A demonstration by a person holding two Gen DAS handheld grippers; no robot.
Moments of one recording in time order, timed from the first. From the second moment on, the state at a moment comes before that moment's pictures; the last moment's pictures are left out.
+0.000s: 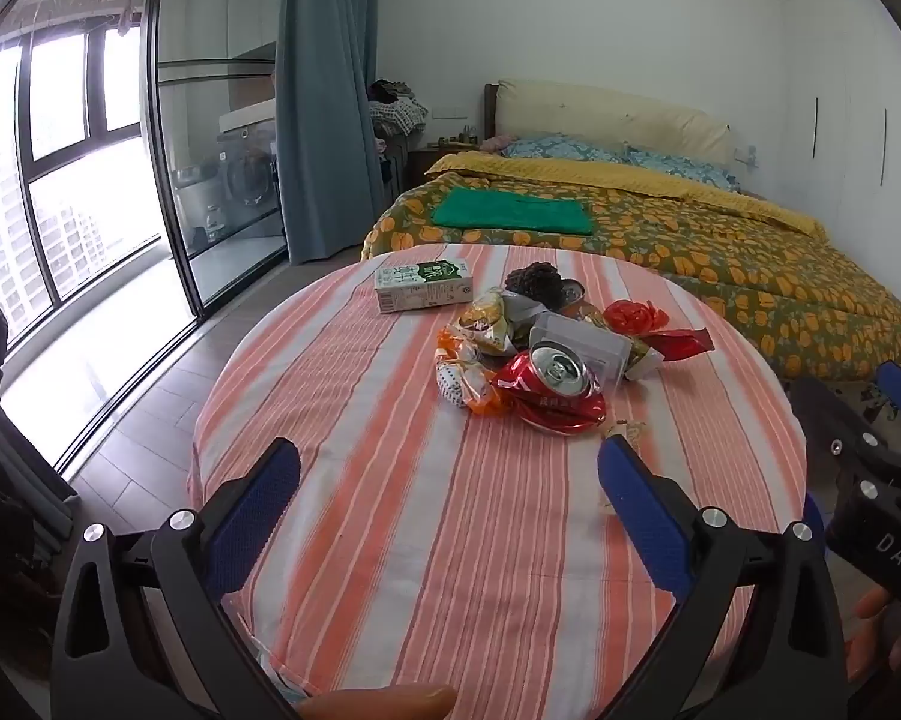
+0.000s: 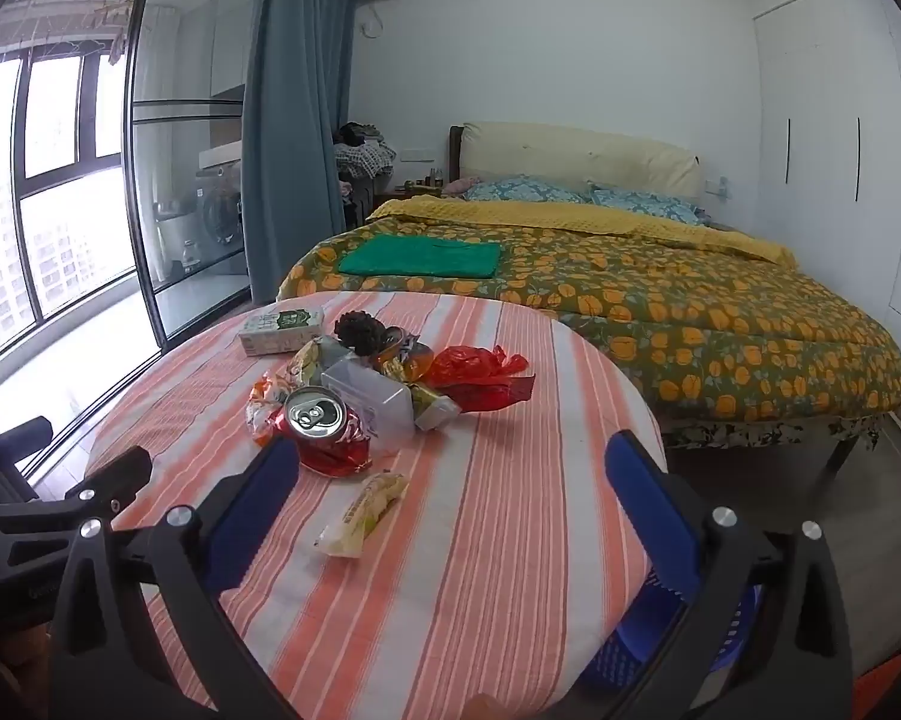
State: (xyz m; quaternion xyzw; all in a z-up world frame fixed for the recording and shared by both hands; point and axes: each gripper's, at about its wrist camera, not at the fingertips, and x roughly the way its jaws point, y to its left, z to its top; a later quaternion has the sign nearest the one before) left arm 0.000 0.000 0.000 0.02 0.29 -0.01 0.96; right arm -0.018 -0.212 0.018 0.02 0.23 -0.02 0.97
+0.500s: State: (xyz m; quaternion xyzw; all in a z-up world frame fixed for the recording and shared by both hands) left arm 0.005 0.003 -0.005 0.02 0.30 -0.01 0.95; right arm -0.027 -0.225 0.020 0.02 0.23 -0.03 0.97
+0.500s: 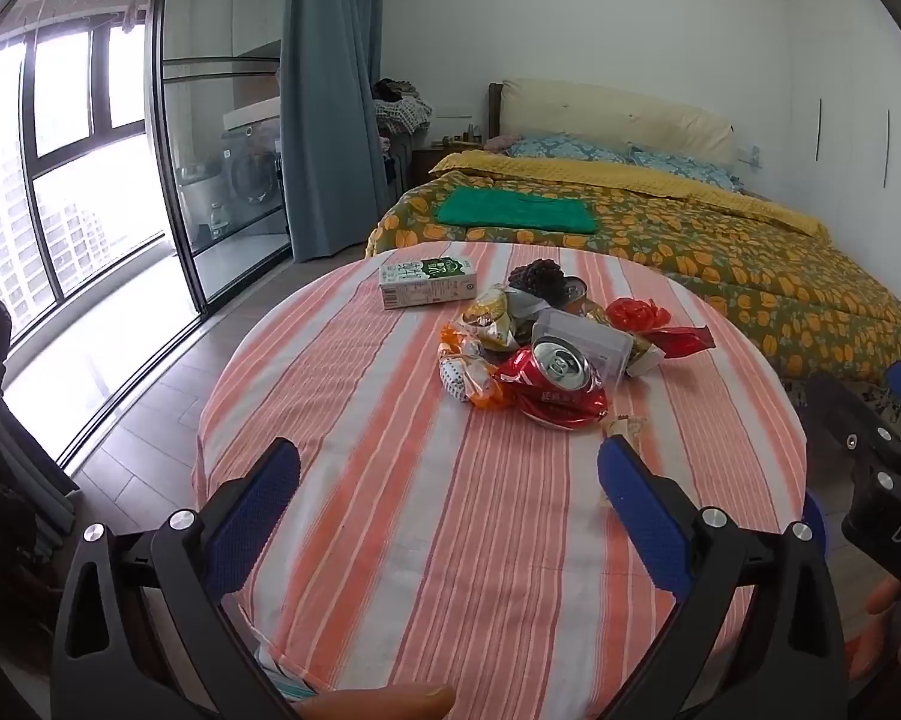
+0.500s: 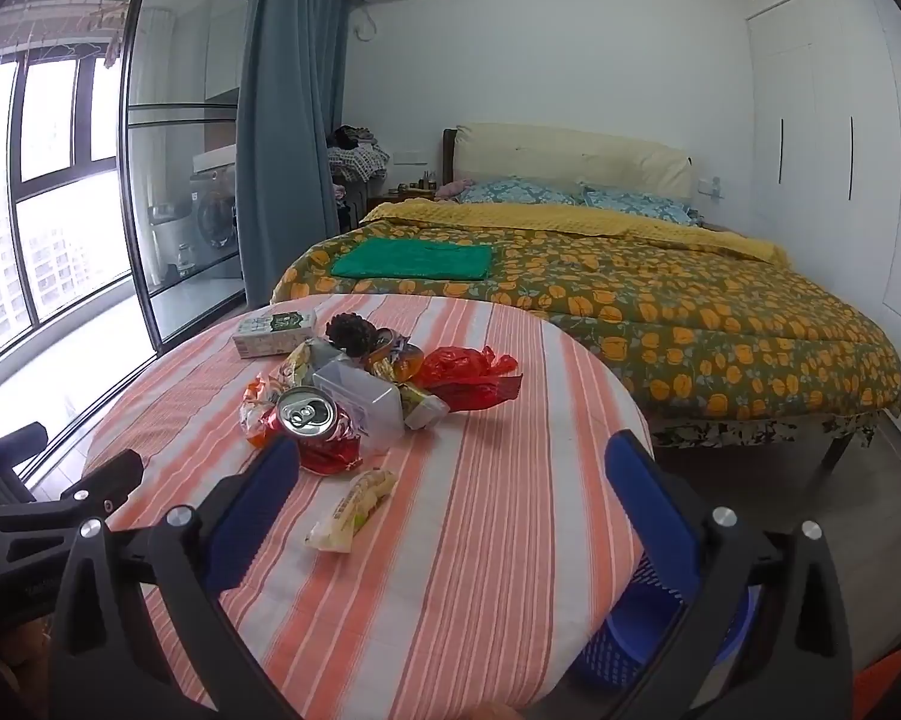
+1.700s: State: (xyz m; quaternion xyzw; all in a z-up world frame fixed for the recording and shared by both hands) left arm -0.014 -0.008 -0.013 0.03 0.31 -0.01 0.95; right arm -0.036 -0.235 0.015 0.03 0.24 -0.04 0.97
